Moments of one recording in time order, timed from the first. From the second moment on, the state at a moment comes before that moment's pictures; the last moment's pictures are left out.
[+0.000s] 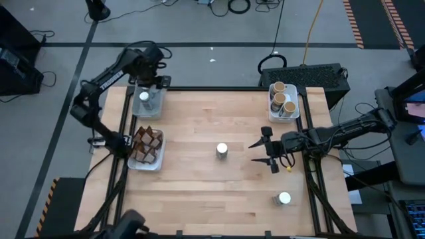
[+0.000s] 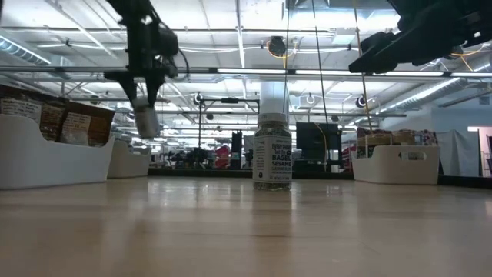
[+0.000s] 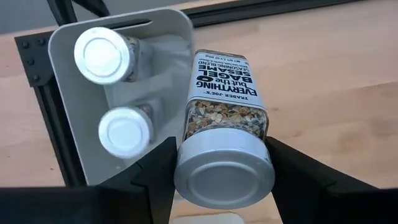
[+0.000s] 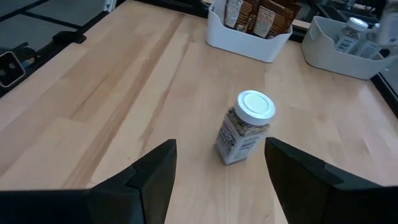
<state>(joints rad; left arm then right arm) 0.96 1.57 1.50 -1.30 -0.03 -0.44 0.22 0.88 0.47 -0.03 0.10 -0.12</state>
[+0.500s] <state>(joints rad) 1.05 1.69 1.50 -1.30 -0.09 -0.38 0.19 0.88 0.47 -0.04 0.10 -0.11</state>
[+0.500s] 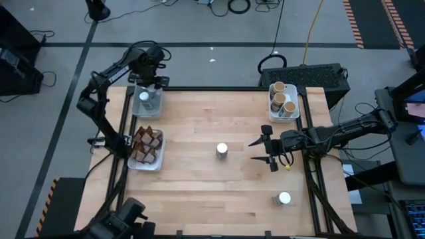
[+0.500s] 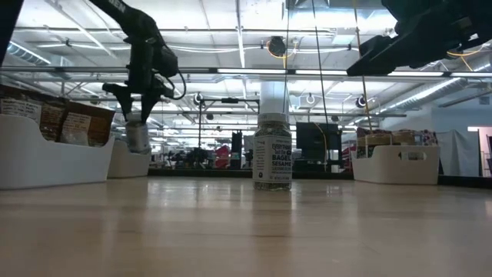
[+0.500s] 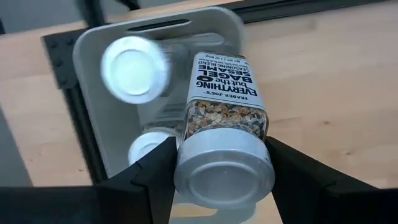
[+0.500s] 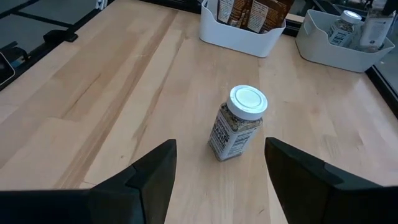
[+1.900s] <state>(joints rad) 1.11 1.75 1.48 -1.21 -0.07 -0.39 0.19 0.88 0.47 -0.07 0.10 -0.10</state>
